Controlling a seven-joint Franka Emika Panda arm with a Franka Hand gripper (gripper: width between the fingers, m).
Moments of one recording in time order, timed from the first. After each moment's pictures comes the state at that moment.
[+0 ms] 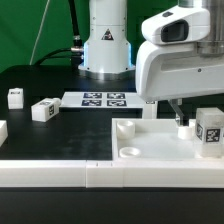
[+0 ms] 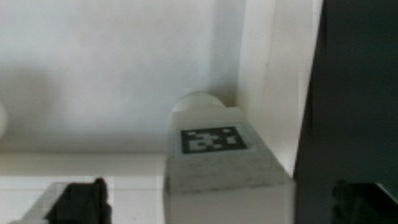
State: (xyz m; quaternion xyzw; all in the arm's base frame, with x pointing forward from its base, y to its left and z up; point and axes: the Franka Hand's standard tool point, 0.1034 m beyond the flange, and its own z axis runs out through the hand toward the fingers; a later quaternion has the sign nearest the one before) arm 0.636 0.119 0.078 -1.00 -0.03 0.01 0.05
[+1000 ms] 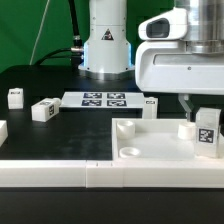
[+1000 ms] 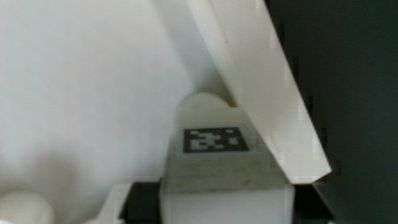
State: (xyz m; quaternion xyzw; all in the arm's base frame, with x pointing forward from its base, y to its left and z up) arm 0.636 0.118 0.077 -0.95 0.29 0.01 0.06
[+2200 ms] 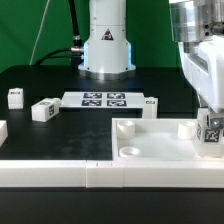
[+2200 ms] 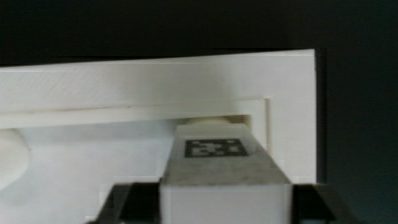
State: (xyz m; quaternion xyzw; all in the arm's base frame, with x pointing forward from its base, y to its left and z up) arm 0.635 0.123 0.076 -0.69 0.72 0.04 0.08
